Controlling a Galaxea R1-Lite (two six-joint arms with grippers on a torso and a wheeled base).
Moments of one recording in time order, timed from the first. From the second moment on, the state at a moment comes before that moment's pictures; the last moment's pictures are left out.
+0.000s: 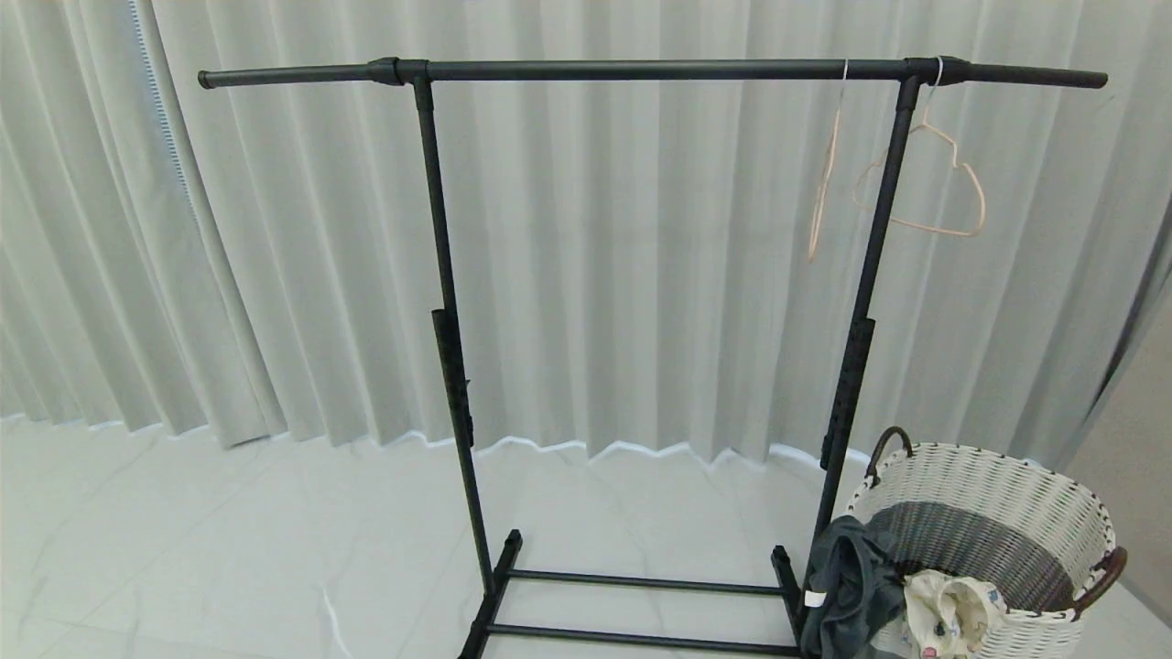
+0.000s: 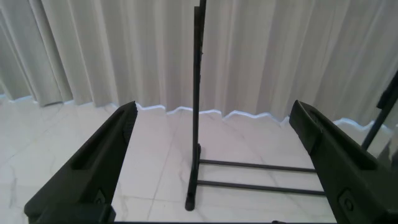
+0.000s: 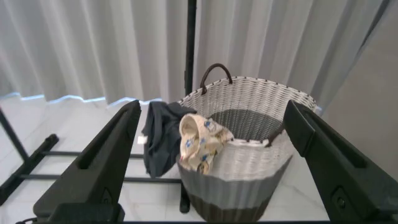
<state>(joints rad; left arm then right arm) 0.00 0.00 0.00 0.00 -0.04 0.00 0.00 0.00 0.00 -0.01 0.02 -0.01</state>
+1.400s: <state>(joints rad) 0.00 0.00 0.00 0.00 -0.04 0.00 0.06 0.21 -0.22 0.01 0.04 -0.12</state>
